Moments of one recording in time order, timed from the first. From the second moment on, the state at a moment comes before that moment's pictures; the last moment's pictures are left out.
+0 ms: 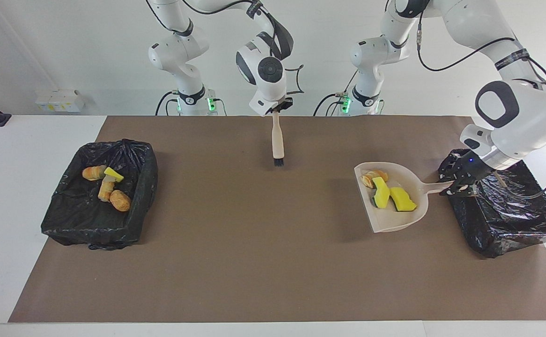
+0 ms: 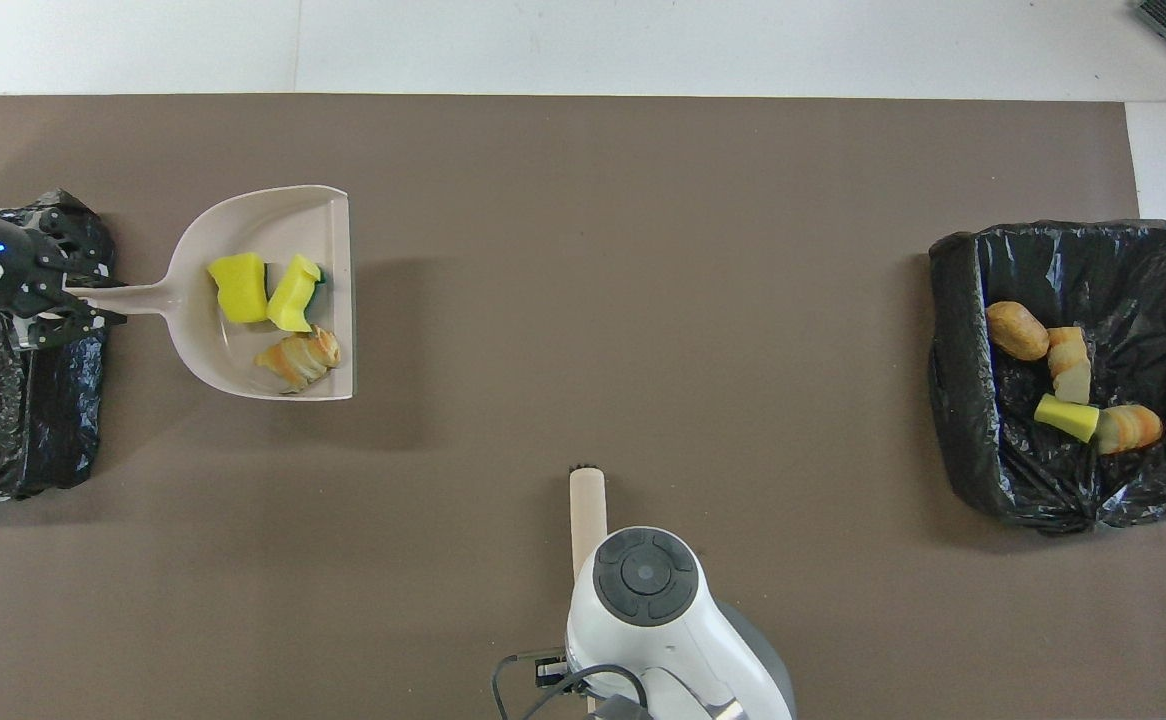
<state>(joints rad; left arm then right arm) 0.20 0.27 -0.08 -1.62 -0.17 1.81 1.73 0.72 -0.03 0.09 -2.28 0.41 1.94 0.57</state>
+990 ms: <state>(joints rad) 0.55 0.31 -0.07 -1.42 0.14 1.77 1.93 0.74 0.03 0.09 -2.30 0.41 2.03 0.58</state>
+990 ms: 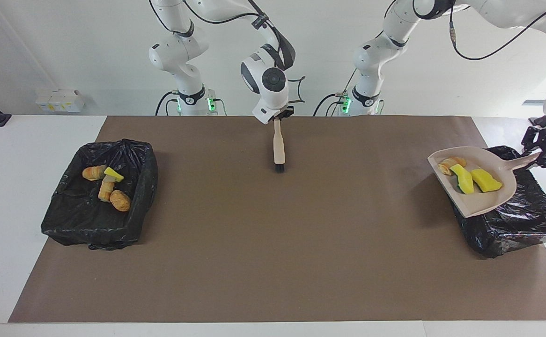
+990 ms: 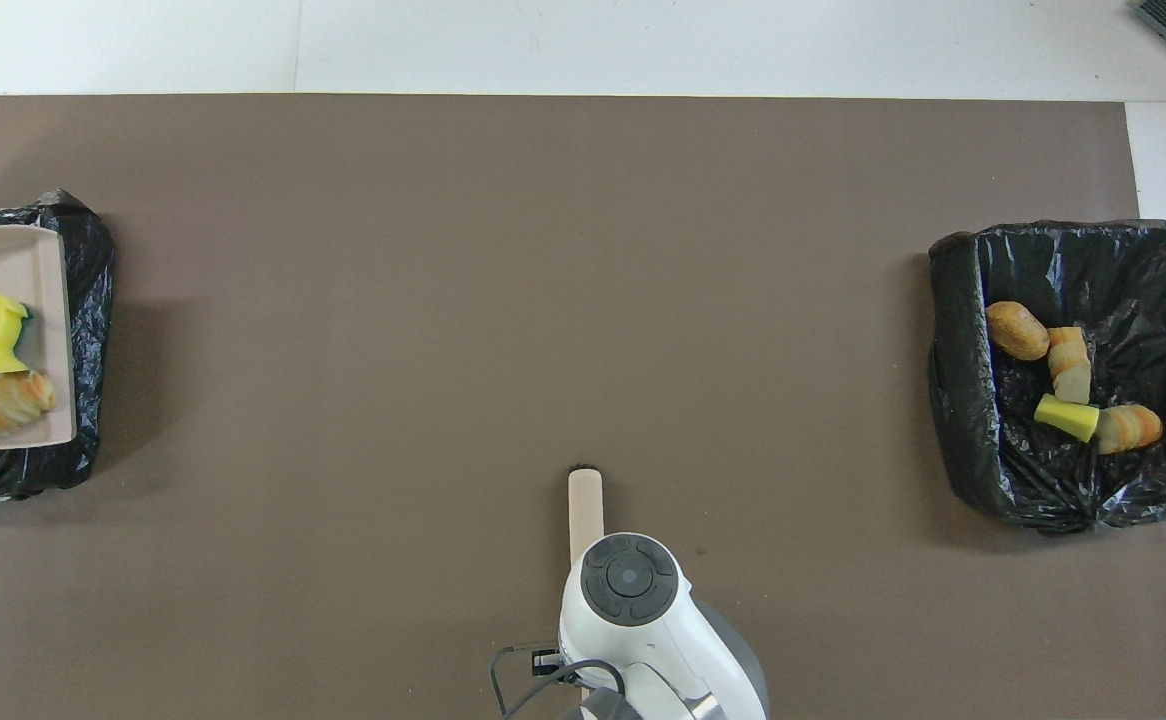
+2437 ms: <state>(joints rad) 0.36 0.25 -0.09 -1.39 0.90 1.85 1.66 0.27 0.05 0.07 -1.89 -0.02 1.96 0.44</state>
